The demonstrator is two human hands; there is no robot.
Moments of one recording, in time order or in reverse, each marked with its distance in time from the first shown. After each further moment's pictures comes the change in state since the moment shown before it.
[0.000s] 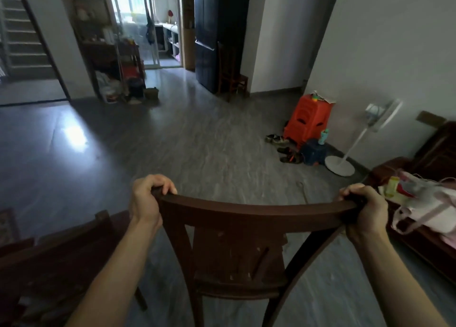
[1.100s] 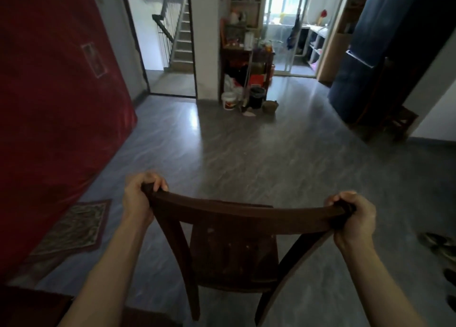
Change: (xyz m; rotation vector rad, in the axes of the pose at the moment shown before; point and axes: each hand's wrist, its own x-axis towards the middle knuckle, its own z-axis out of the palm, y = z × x) left_hand 0.615 -0.010 -0.196 -0.067 0.616 0.129; right_hand 0.486 0.362 0.615 0.095 -0.532 0.252
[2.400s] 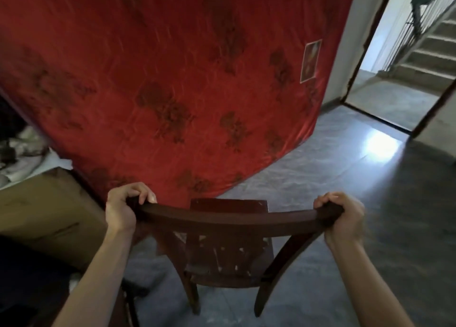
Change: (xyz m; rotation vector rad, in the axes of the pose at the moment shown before) left_hand 0.438 0.171 -0.410 0.301 0.767 0.345; right_hand 0.232 0.507 0.736 0.137 -0.770 0.467
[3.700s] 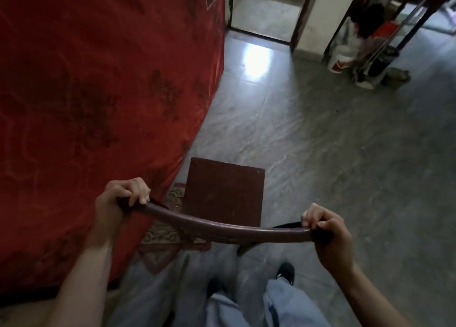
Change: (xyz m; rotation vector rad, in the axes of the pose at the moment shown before) left_hand 0.334 -0.150 -0.128 -0.058 -0.916 -0.254; right_hand -0.132 0.217 0.155 -0.379 0.374 0.057
